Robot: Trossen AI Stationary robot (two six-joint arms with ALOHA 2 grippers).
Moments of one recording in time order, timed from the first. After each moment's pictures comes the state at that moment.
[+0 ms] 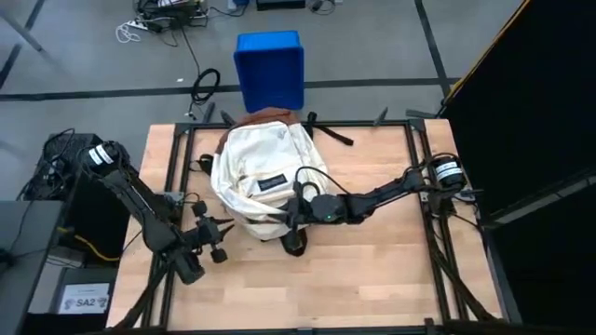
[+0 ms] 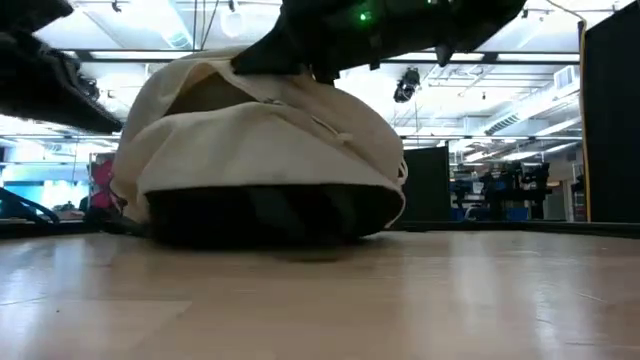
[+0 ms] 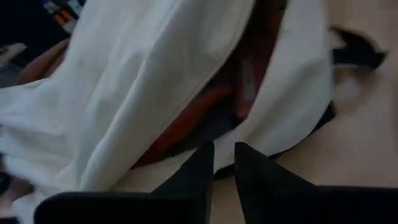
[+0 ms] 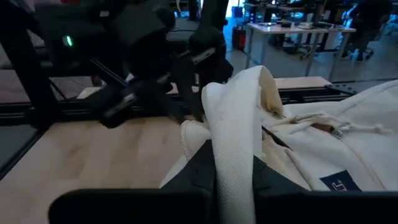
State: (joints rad) left arm -0.92 1.24 0.59 -0.71 -1.11 -1.03; right arm 0.19 1.89 1.11 0.63 0.27 0.07
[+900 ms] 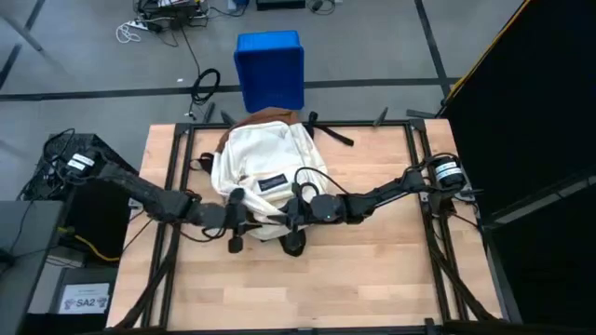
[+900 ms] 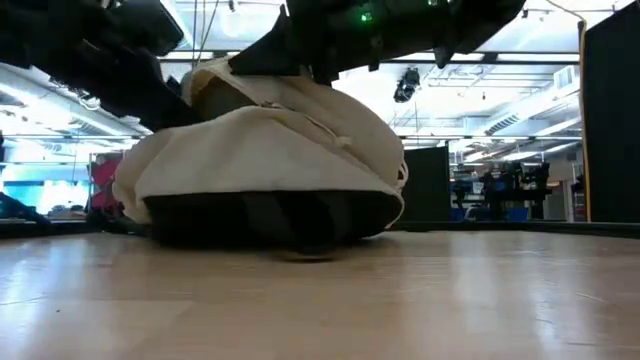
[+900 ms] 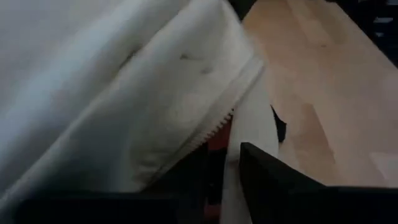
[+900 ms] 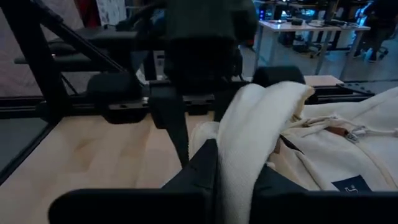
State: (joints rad) left arm -0.33 1.08 0.41 0.18 -0.31 -0.21; right arm 0.19 1.89 1.11 0.62 0.23 0.06
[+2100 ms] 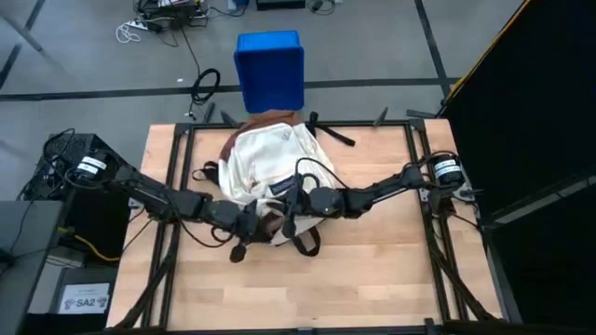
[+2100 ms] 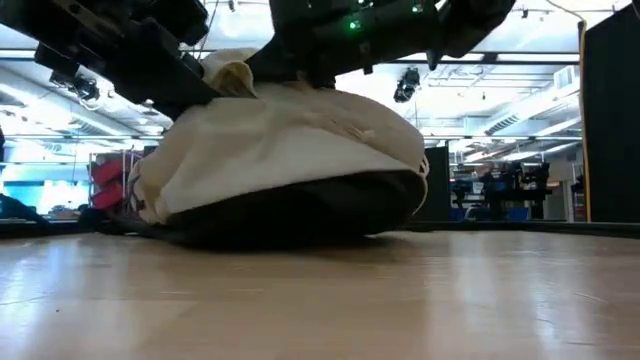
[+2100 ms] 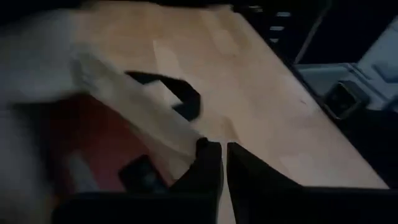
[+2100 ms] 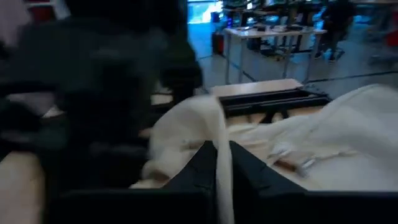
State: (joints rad) left arm -0.30 1.25 0.49 0.35 0.06 -0.13; right arm 0.12 1.90 1.14 0.64 0.34 0.09
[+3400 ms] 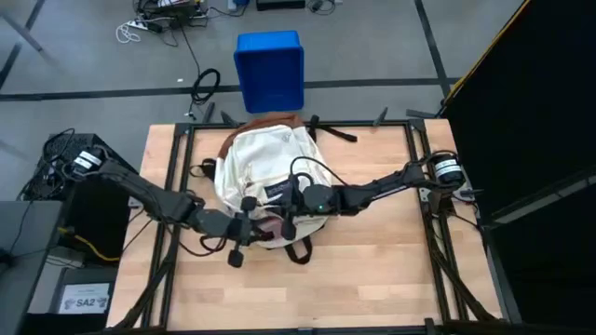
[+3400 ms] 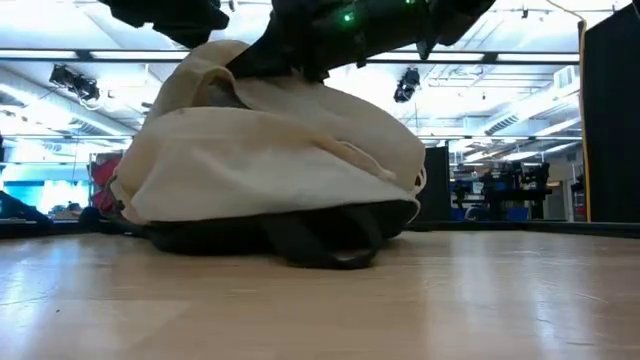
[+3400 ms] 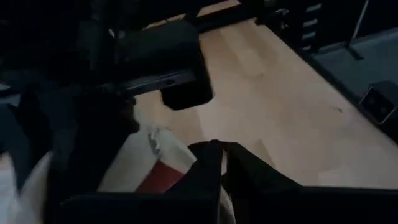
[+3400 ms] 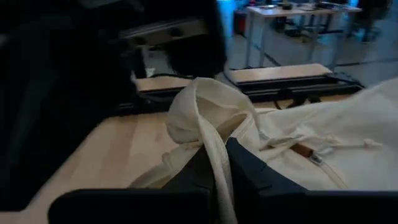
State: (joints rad) left arm -0.44 1.16 0.71 0.02 -0.30 0.08; right arm 0.12 1.89 1.20 0.47 0.20 0.09
